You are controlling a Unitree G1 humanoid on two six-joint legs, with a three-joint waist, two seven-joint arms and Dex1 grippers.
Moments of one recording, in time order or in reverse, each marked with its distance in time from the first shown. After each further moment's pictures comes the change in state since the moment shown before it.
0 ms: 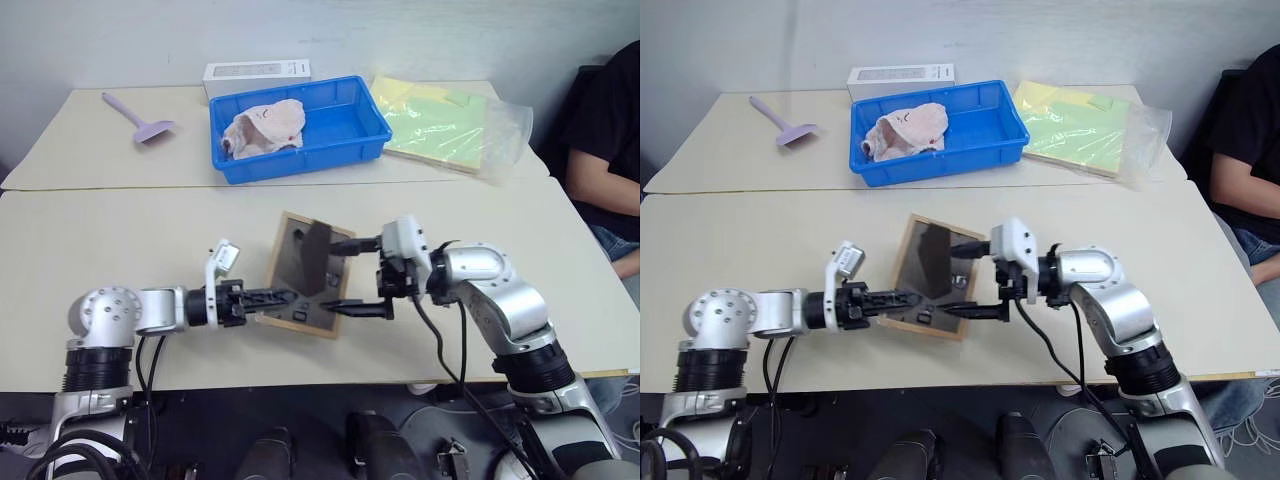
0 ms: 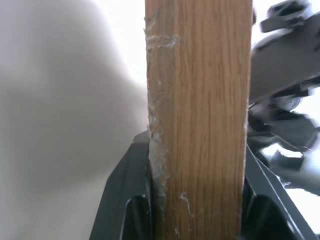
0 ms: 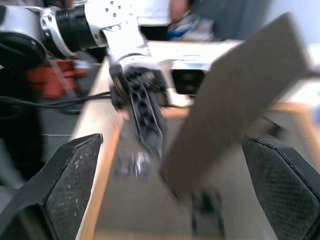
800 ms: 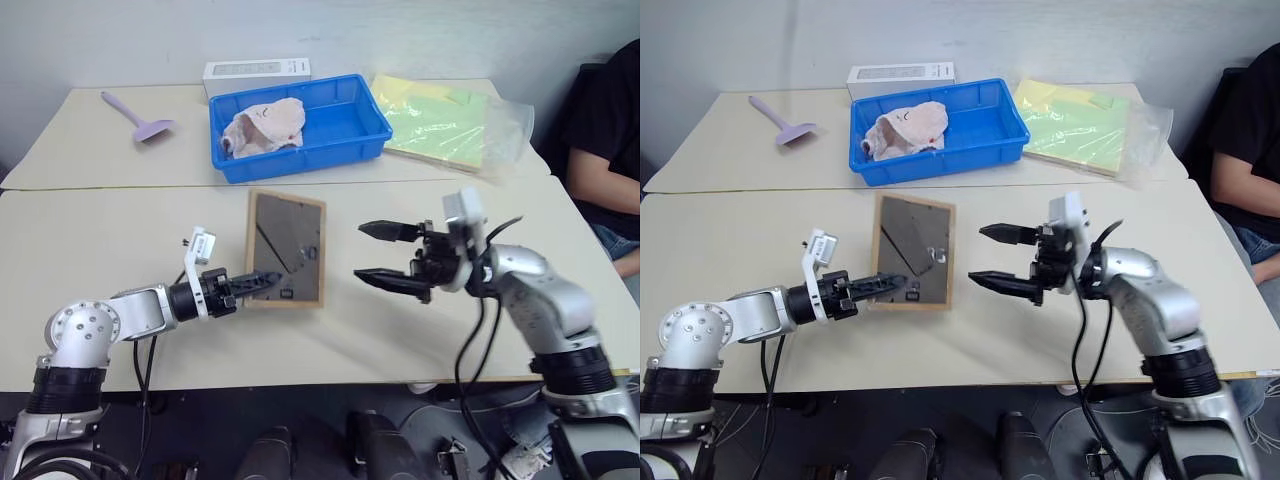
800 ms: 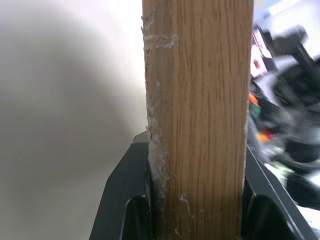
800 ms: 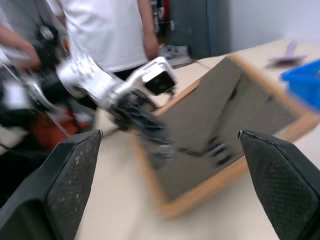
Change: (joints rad) left arm 0.185 0.110 -0.135 -0.268 0.004 -0.561 0.041; right arm -0.010 -0.142 -0.088 -0.065 0.485 0.478 -0.162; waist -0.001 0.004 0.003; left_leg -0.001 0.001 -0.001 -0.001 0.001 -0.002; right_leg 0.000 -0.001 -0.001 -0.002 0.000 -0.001
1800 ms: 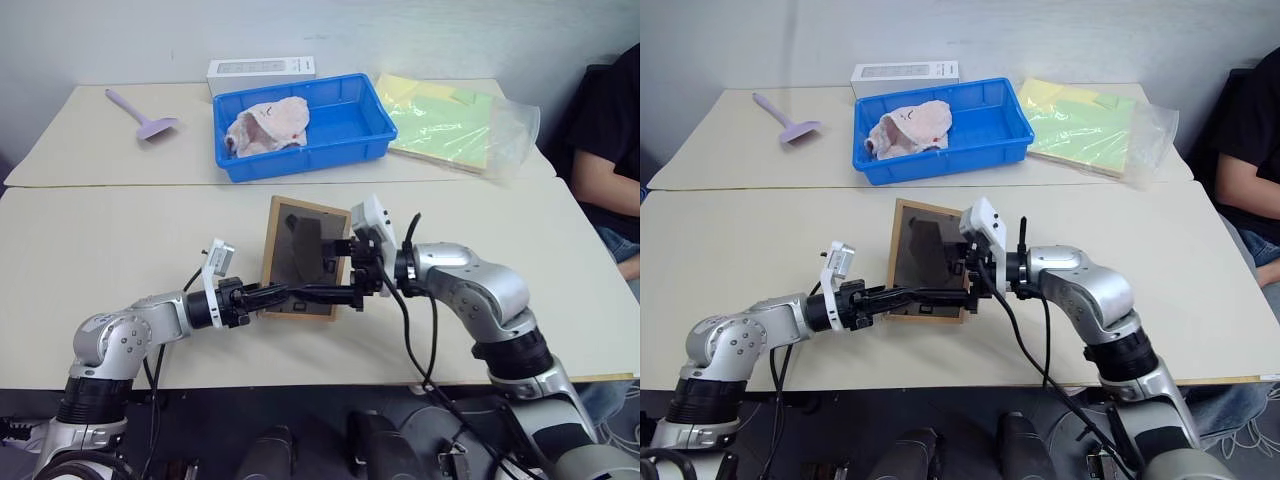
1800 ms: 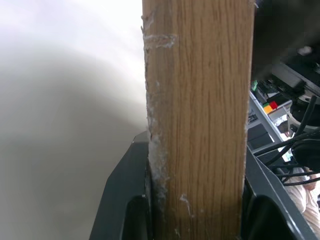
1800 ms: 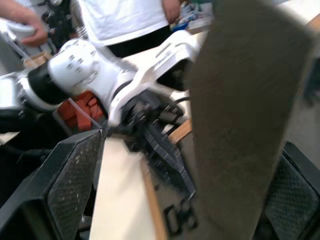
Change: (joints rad) left arm 0.006 -0.110 -0.015 -0.024 0.236 0.017 -0.210; right arm -0.101 0.197 0.182 -0.030 -0.265 0.050 -0.066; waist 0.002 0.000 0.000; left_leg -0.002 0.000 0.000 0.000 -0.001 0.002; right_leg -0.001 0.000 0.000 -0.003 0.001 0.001
